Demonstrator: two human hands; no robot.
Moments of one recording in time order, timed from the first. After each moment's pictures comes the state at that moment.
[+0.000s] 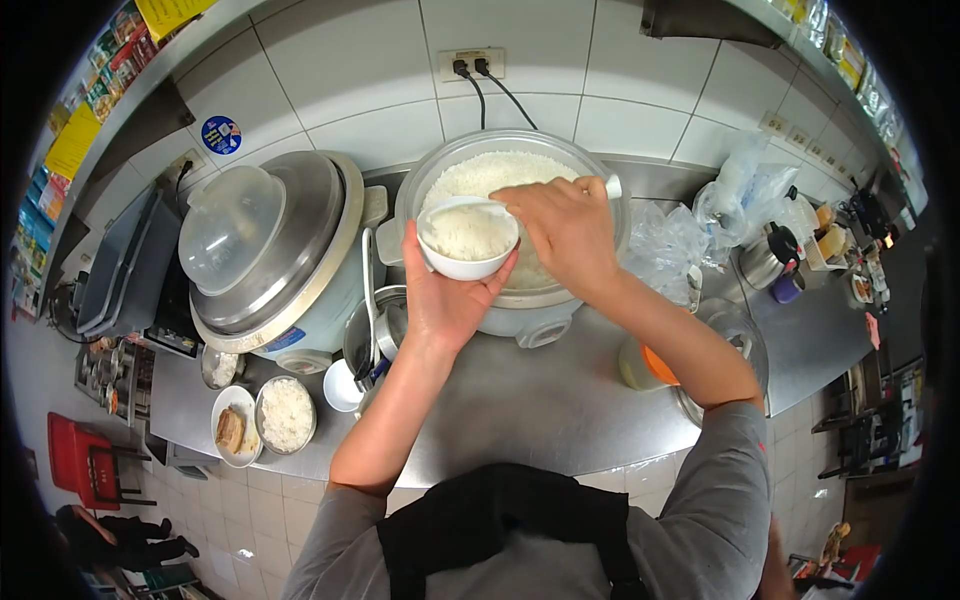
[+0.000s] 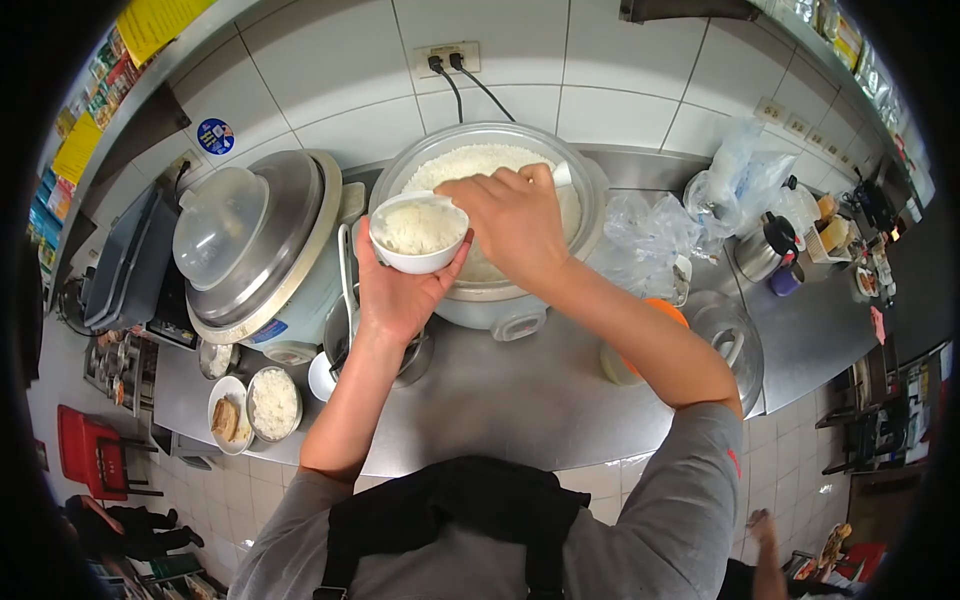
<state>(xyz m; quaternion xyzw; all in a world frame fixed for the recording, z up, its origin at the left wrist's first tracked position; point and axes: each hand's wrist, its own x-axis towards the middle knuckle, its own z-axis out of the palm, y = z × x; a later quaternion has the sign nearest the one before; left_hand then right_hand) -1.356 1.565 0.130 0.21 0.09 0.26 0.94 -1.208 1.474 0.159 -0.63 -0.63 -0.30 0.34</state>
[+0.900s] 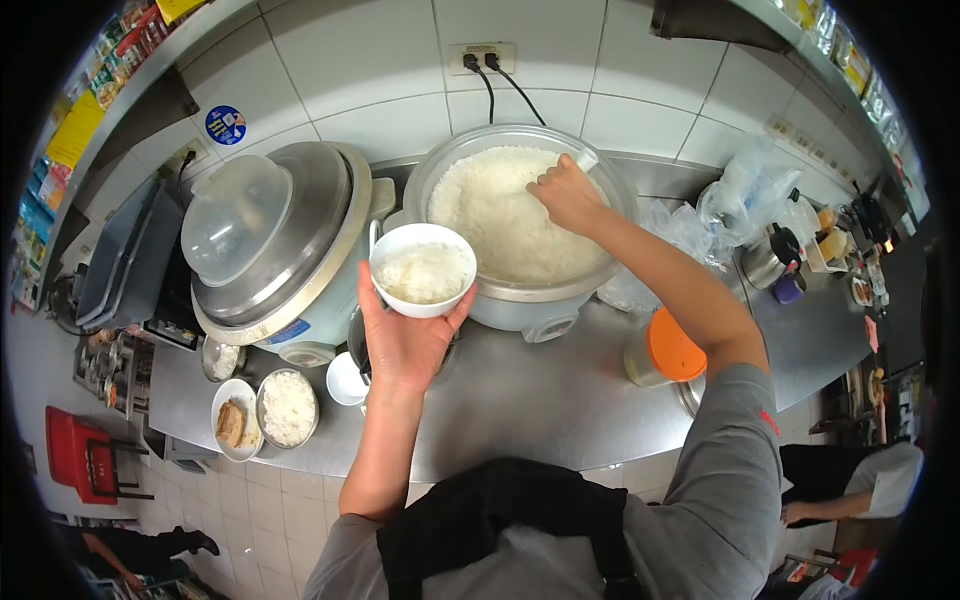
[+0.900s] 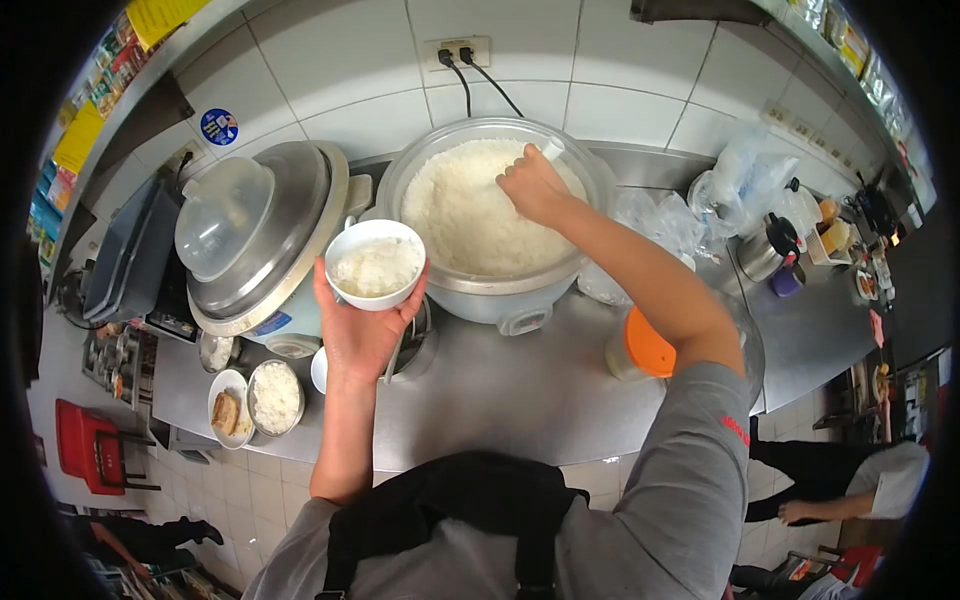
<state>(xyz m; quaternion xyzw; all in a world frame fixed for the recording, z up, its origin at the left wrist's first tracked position) -1.425 1.563 0.125 0.19 0.13 0.33 0.92 -1.101 1.541 0.089 -0.67 -0.70 -0.25 -0.03</state>
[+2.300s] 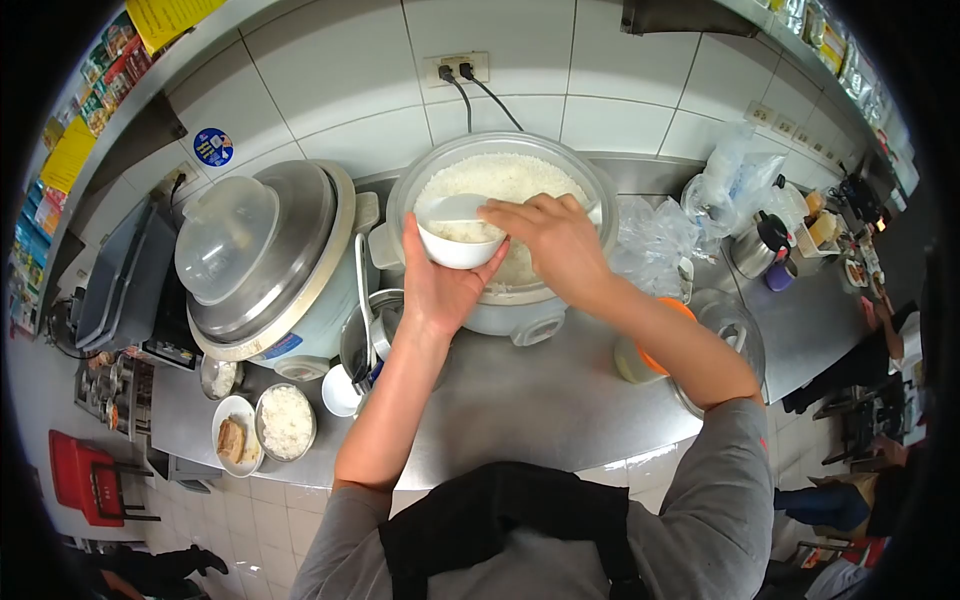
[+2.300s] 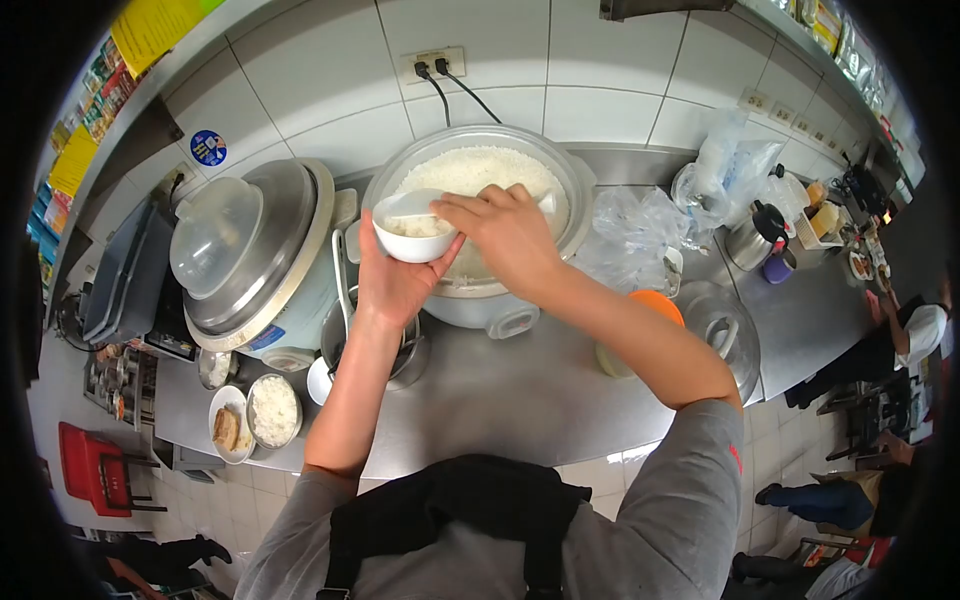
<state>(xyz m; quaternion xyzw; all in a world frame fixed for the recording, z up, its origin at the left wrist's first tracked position) -1.346 1.572 0.128 0.25 0.09 0.26 0.93 -1.208 1.461 0.147 -0.67 -0.65 -0.22 0.30</state>
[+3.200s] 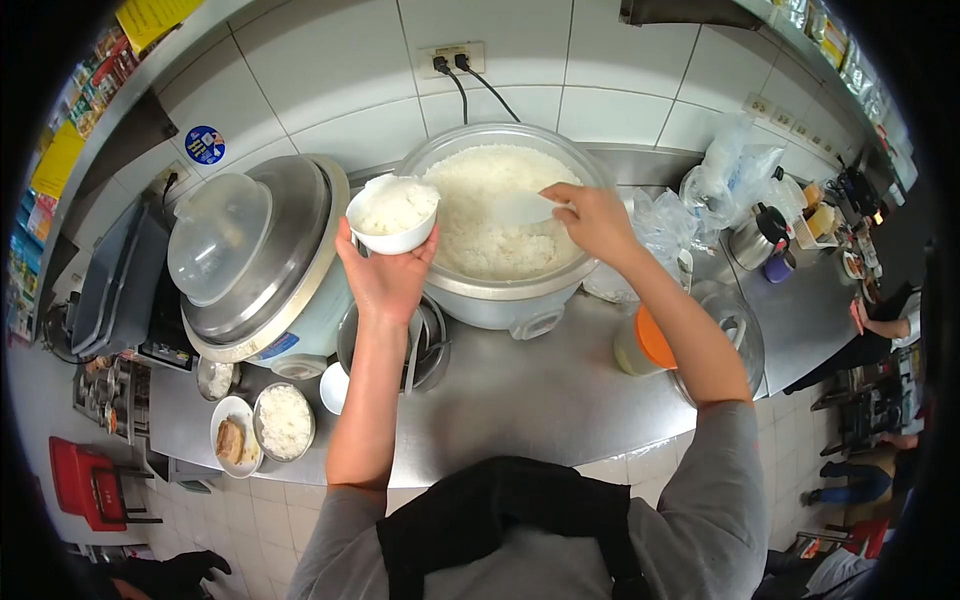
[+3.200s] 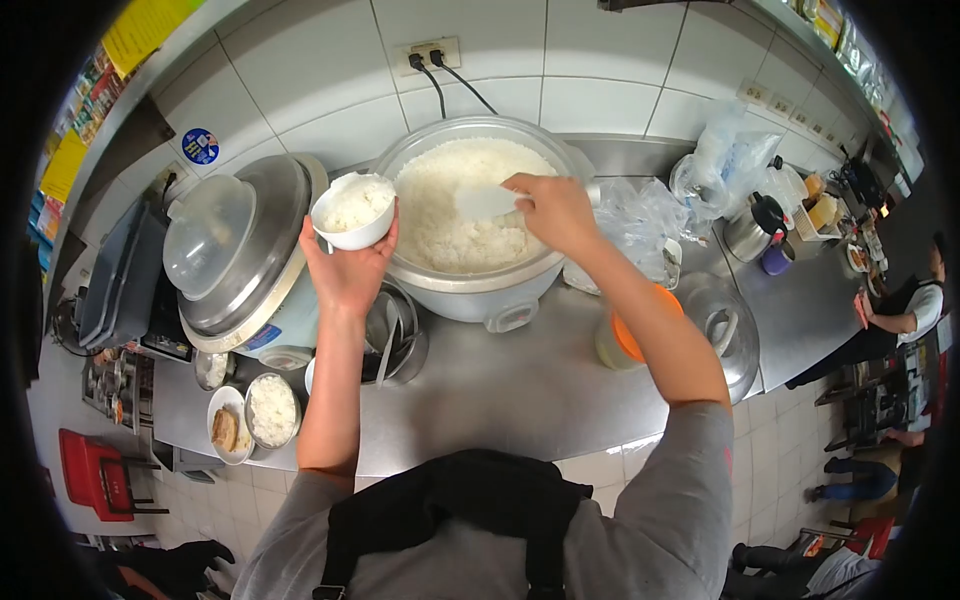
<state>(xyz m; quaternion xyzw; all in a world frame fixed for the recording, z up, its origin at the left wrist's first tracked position) -1.372 1.624 0.114 0.18 0.06 0.36 0.91 -1.147 1.455 0.129 -0.83 -0.49 0.02 0.28</state>
